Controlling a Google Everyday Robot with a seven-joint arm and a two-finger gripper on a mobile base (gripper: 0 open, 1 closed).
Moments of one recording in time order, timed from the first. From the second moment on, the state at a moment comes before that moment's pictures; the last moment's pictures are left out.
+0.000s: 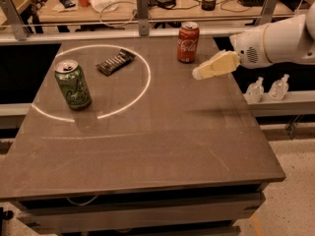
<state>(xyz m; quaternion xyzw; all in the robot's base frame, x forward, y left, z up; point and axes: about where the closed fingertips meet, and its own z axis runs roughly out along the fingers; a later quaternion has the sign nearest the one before) 0.618 -0.161 0.923 -0.37 0.80 0.16 0.45</state>
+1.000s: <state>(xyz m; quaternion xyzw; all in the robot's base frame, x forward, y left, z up) 0.674 -0.177 0.898 -0.34 0.72 0.21 0.56</state>
